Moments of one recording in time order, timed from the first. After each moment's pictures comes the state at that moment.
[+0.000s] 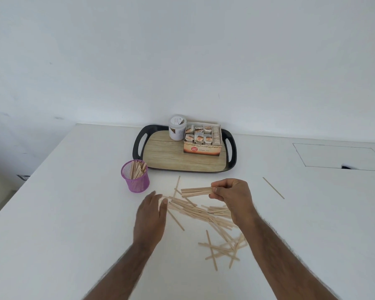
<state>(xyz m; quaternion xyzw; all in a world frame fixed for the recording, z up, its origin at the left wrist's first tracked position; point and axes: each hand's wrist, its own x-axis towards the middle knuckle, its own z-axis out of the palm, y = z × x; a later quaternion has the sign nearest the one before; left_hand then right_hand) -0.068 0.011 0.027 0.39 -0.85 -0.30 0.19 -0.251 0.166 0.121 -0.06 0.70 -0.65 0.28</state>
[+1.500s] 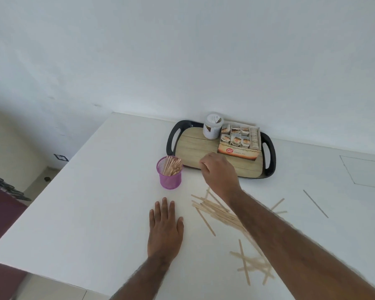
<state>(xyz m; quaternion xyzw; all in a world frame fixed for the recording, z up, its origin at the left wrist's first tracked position) -0.017 -0.013 -0.033 0.44 -0.89 -0.15 0.05 -0.228 0.011 0.115 -0.54 0.80 -0.26 -0.01</state>
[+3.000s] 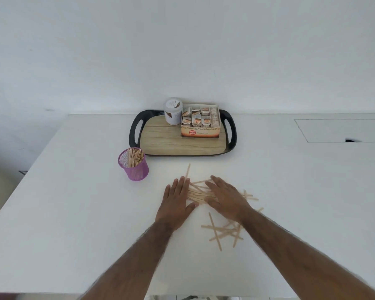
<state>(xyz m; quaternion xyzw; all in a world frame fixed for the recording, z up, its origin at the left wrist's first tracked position) -0.112 0.021 -0.025 0.20 -0.97 -0.17 -0.01 -0.270 0.183 -0.001 -0.49 0.85 -0.09 0.17</state>
